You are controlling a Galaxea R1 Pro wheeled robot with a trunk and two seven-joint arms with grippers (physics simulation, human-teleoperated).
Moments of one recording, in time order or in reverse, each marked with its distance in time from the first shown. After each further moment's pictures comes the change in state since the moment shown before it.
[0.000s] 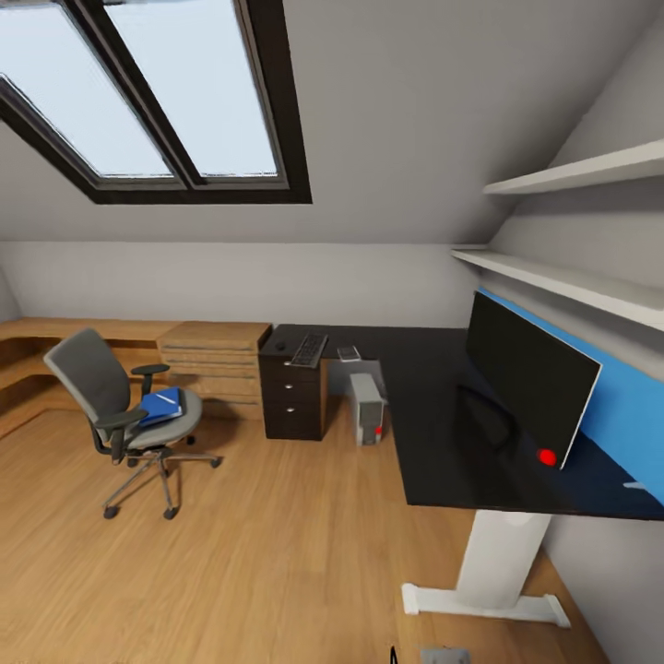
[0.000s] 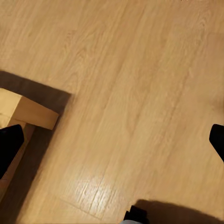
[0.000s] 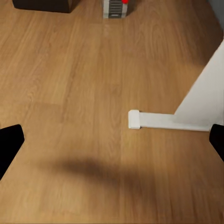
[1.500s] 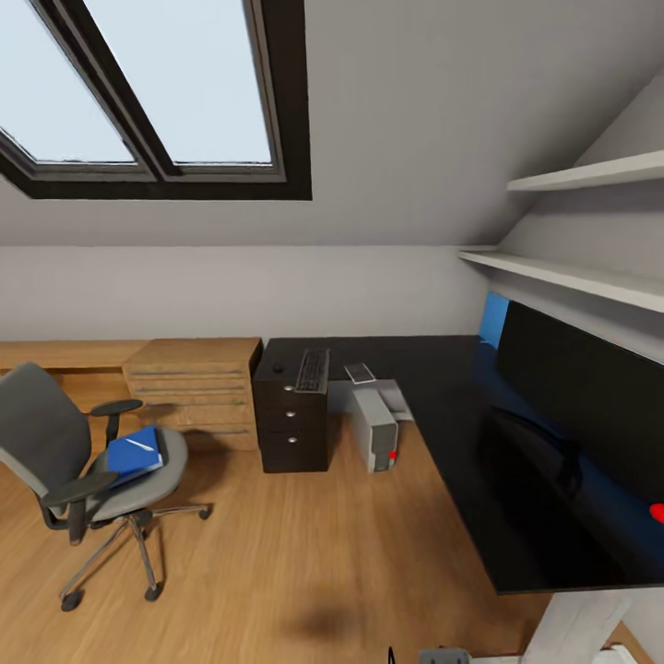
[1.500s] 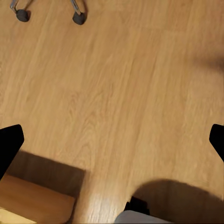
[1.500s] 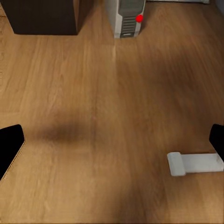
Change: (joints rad) left arm 0.000 -0.007 -0.004 0.028 -0.001 0.001 -0.001; right arm 0.000 0.003 0.003 0.003 0.002 -0.004 0.010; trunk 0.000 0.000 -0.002
